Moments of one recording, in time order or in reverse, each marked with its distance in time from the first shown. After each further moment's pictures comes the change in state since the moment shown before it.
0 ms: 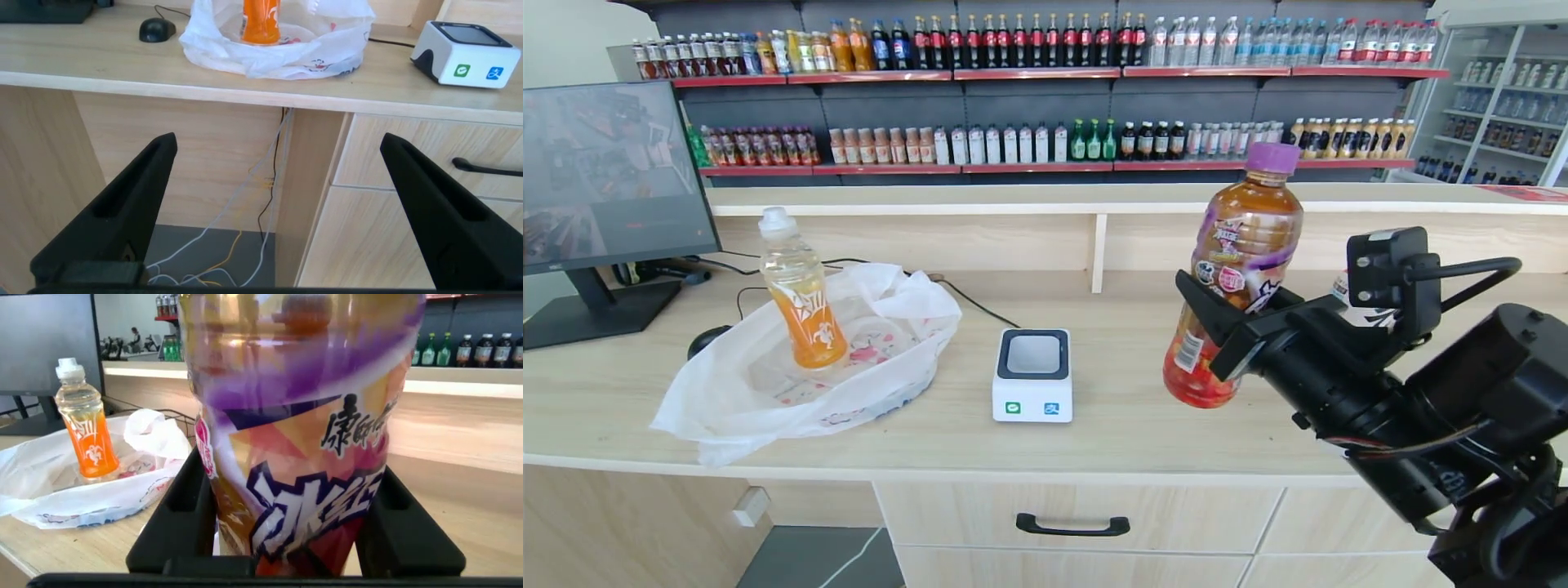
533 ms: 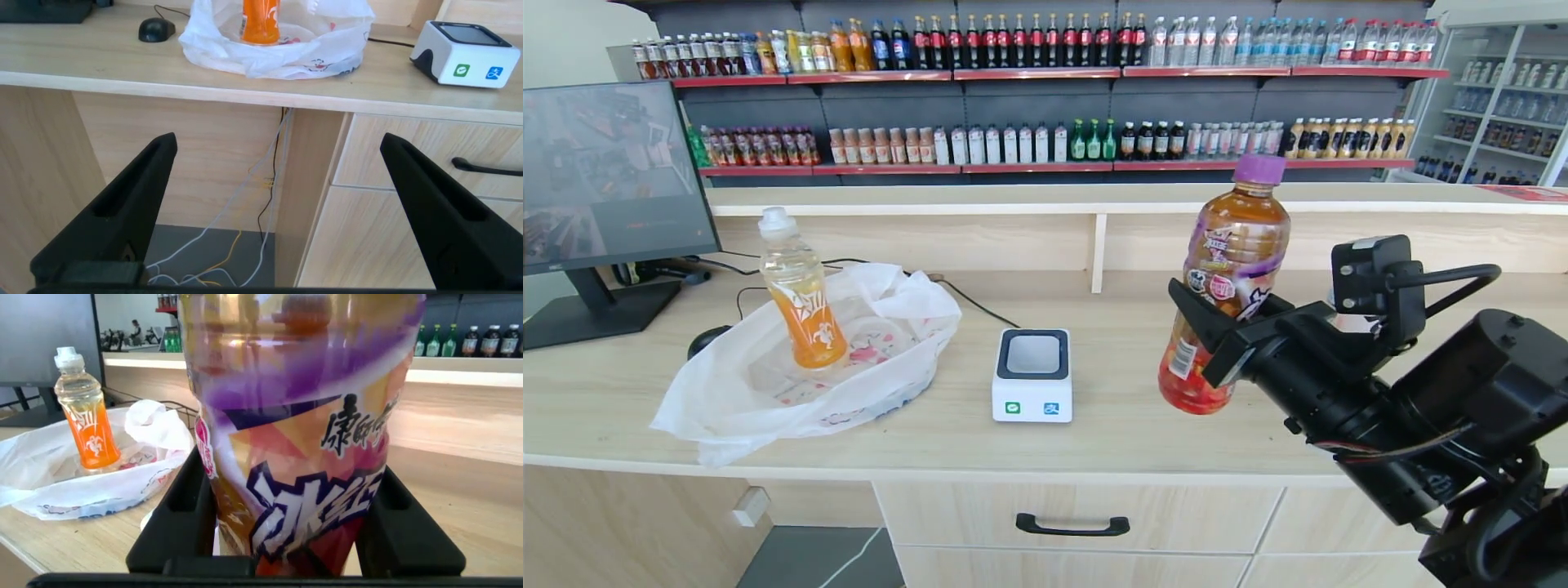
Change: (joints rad) left arm 0.000 0.000 0.000 0.000 0.000 0.000; right arm 0.001 0.017 0.002 0.000 0.001 0.006
